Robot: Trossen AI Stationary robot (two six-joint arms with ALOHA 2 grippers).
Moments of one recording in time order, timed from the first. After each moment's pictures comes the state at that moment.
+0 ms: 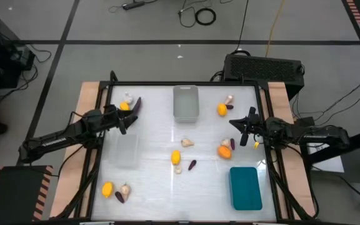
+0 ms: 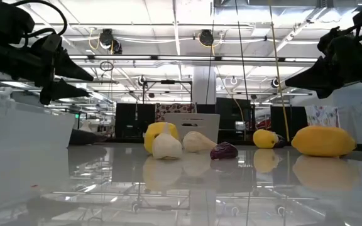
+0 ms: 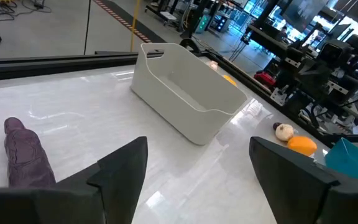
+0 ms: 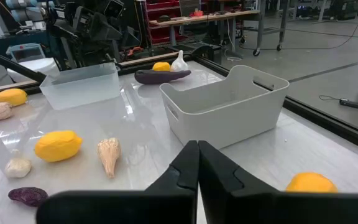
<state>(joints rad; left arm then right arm) 0.39 0.15 0.07 -0.12 -0.05 -0.49 -0.06 0.17 0.05 -0.03 0.29 0.18</state>
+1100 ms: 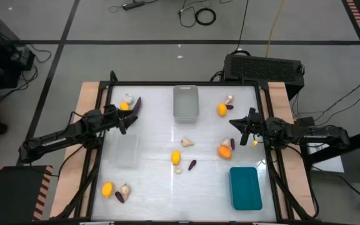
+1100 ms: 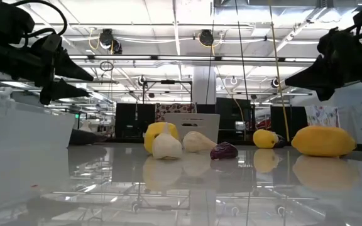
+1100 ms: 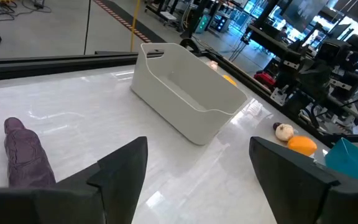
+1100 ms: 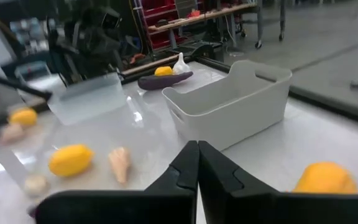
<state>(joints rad) 0.39 0.15 0.07 -0.12 -0.05 -0.49 -0.06 0.17 0.05 -0.03 0.29 0.33</state>
